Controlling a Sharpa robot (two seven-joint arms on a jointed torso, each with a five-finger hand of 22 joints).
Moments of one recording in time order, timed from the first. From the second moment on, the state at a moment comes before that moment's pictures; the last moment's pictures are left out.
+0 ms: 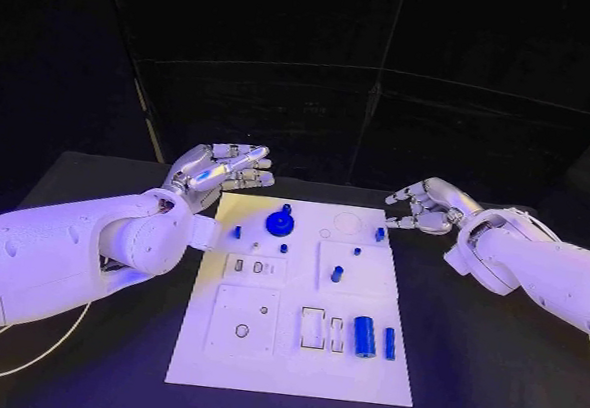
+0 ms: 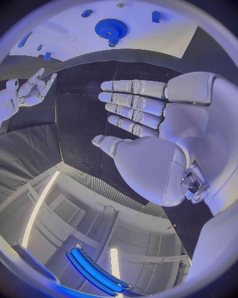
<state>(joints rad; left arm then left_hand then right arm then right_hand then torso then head) 1.20 -0.80 -0.02 1.47 0.05 -0.28 0.49 1.33 0.06 -0.06 0.05 0.09 0.85 0.22 0.11 0.07 0.92 0.21 0.12 0.06 0.98 0.16 0.18 0.09 0.18 0.84 0.28 0.17 0.07 1.23 -0.80 -0.06 1.15 -1.06 -0.33 0.21 1.51 0.00 -0.14 0.09 0.30 0.90 0.18 0.07 0.07 1.32 0.08 1.25 1.27 1.46 0.00 1.49 1.31 0.09 1.31 0.11 1.35 1.07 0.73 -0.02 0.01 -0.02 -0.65</state>
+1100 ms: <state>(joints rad) 1.20 -0.80 -0.02 1.47 0.05 -0.28 0.48 1.34 0.07 -0.06 0.04 0.09 0.85 0.22 0.11 0.07 0.92 0.21 0.12 0.06 0.98 0.16 0.18 0.09 0.18 0.84 0.28 0.17 0.07 1.18 -0.77 -0.06 1.14 -1.07 -0.27 0.19 1.50 0.02 -0.16 0.10 0.28 0.92 0.17 0.08 0.07 1.33 0.08 1.27 1.28 1.47 0.00 1.50 1.31 0.09 1.32 0.11 1.35 1.09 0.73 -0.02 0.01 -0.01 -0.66</state>
